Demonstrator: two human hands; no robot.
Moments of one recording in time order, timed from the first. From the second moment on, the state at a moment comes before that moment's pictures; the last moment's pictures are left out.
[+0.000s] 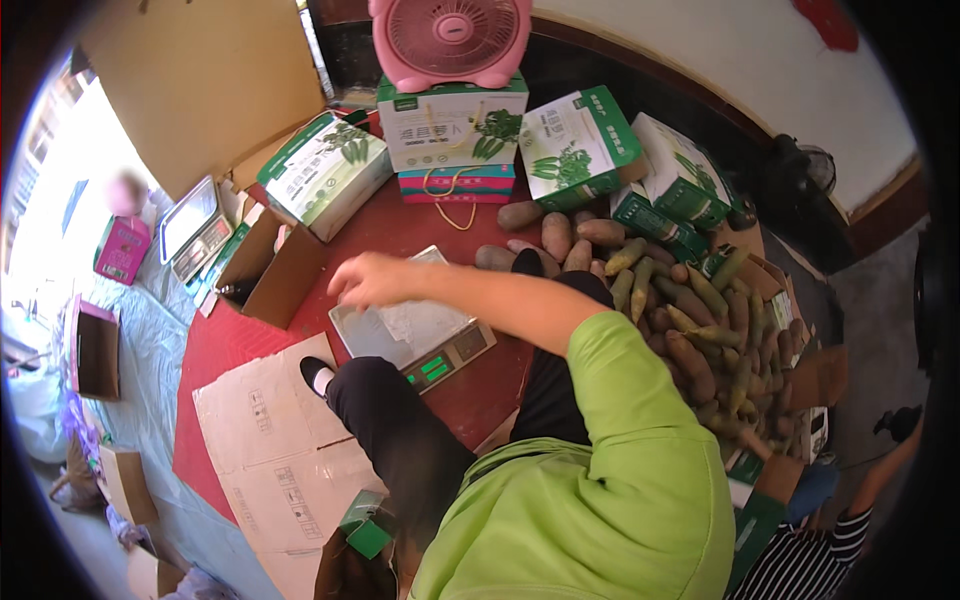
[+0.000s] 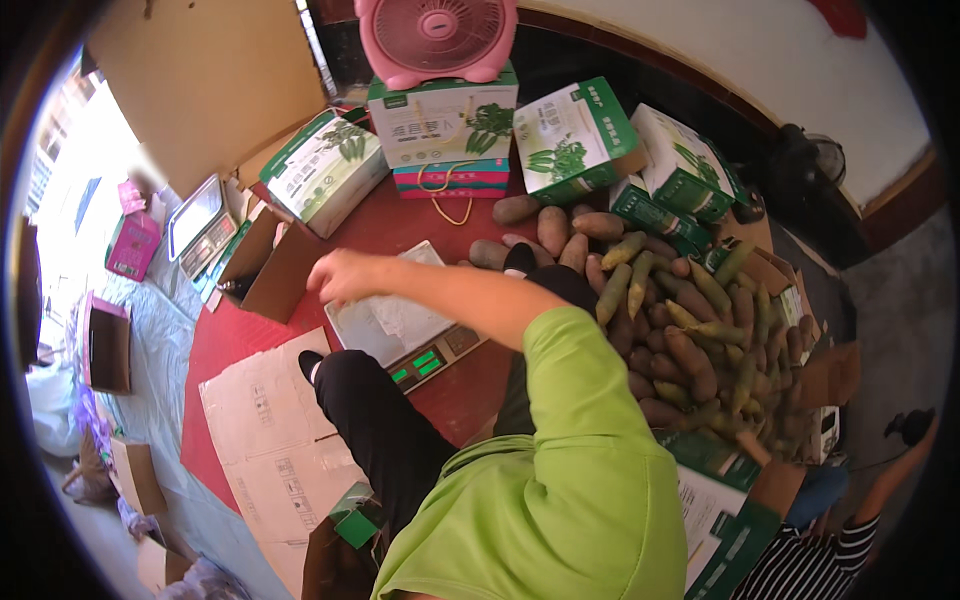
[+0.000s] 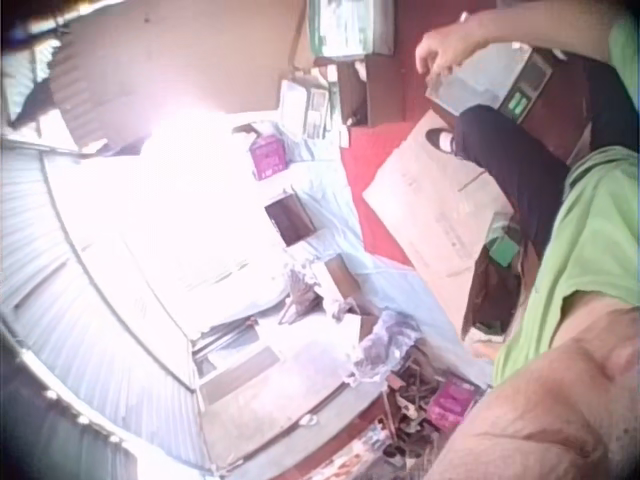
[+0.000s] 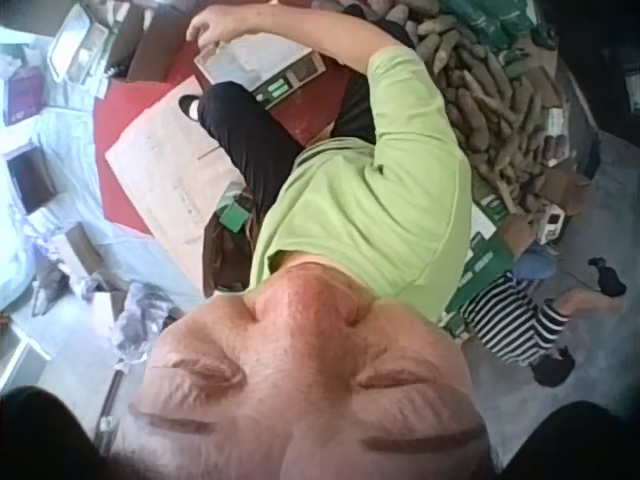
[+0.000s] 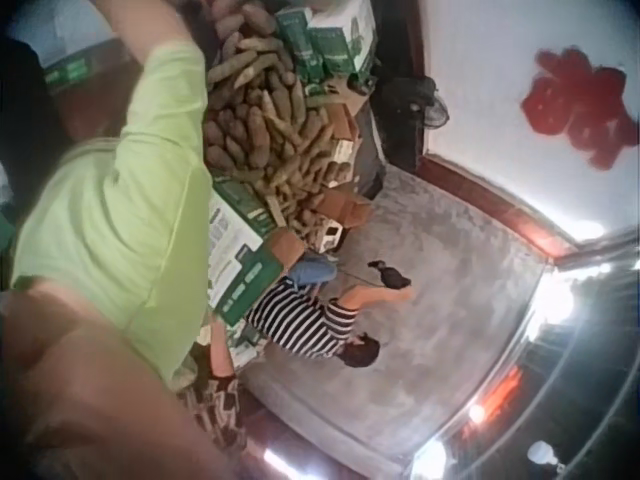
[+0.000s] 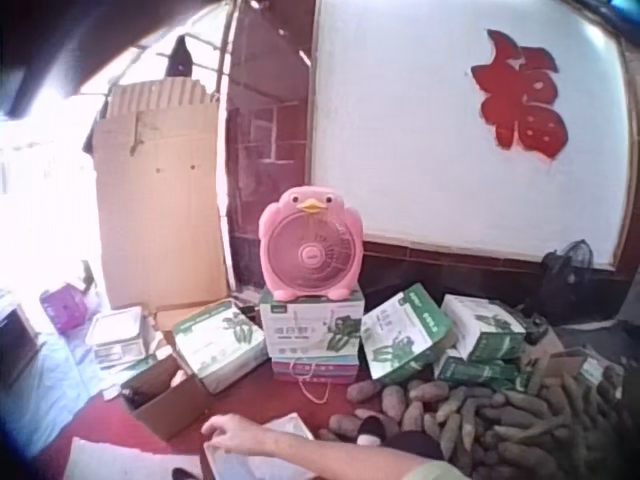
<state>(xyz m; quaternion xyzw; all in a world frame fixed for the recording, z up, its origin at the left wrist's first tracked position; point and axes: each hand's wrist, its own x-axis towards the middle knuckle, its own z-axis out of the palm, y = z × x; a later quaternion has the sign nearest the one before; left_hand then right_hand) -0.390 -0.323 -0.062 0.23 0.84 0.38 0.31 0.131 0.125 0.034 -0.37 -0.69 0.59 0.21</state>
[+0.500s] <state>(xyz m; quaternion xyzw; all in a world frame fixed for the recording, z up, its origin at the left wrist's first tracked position) -0.227 -0.095 0.035 0.54 0.75 0.36 0.13 0.450 0.113 -0.053 -0.69 -0.32 0.52 0.39</state>
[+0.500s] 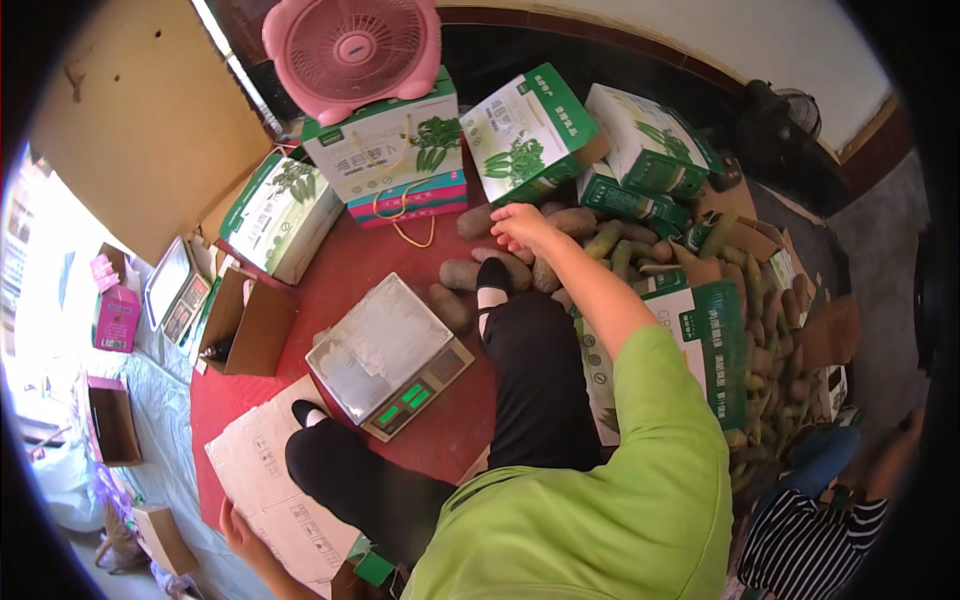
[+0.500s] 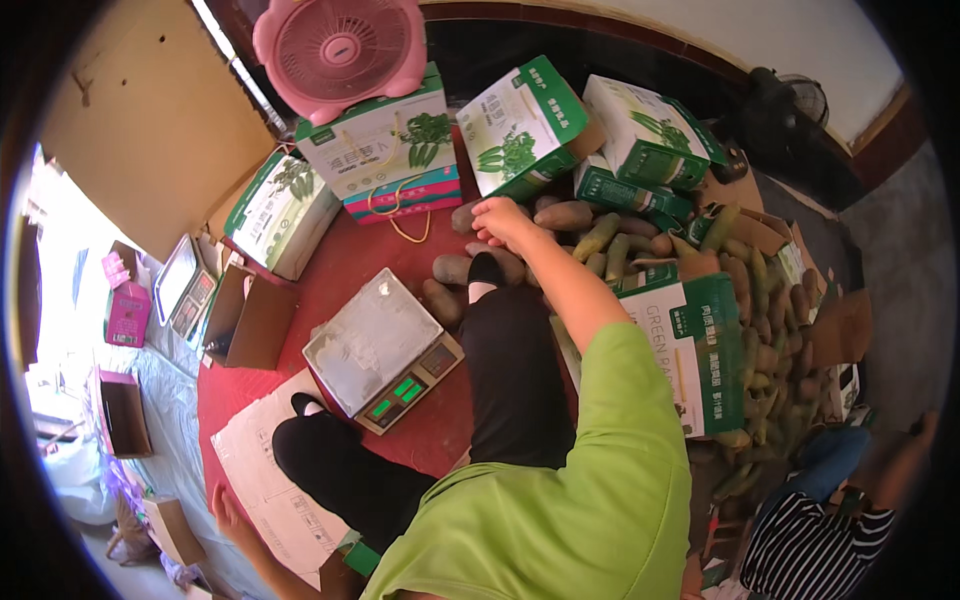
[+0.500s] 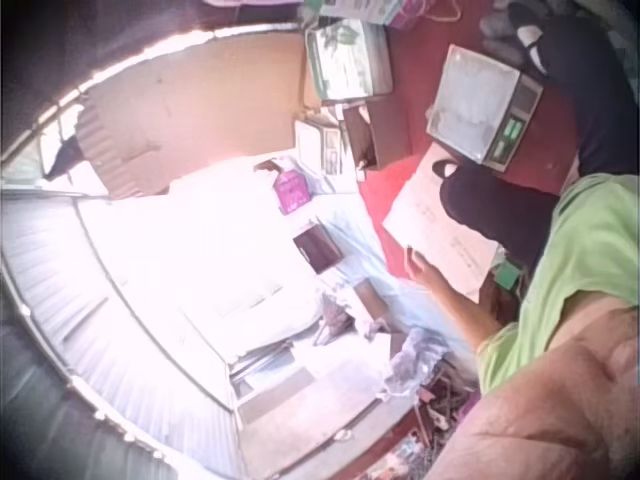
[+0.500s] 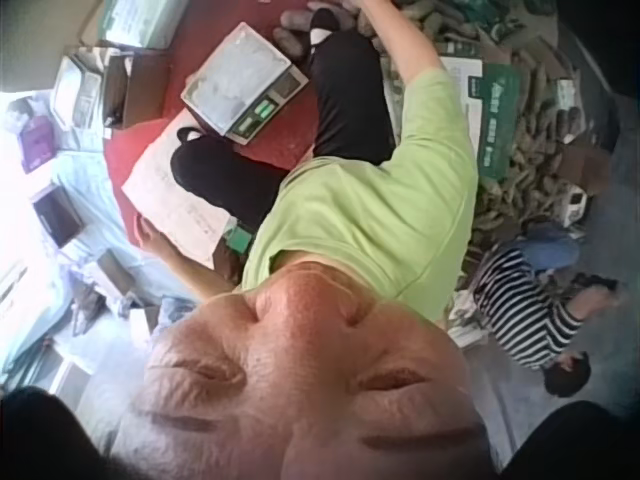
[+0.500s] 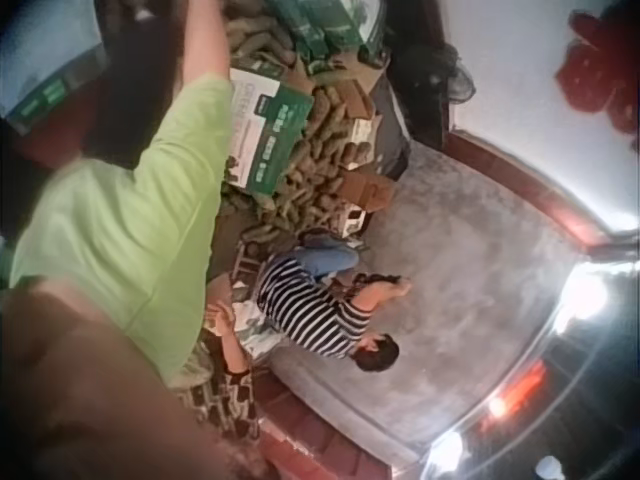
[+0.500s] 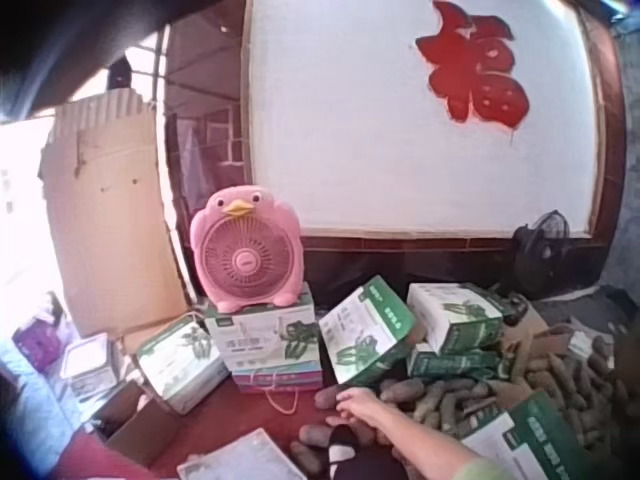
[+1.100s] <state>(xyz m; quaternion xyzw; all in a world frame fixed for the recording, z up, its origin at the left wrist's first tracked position) -0.058 0.011 0.028 0.74 0.61 0.17 0.22 0.580 -0.097 0.054 -0.88 -0.43 0.16 0.11</state>
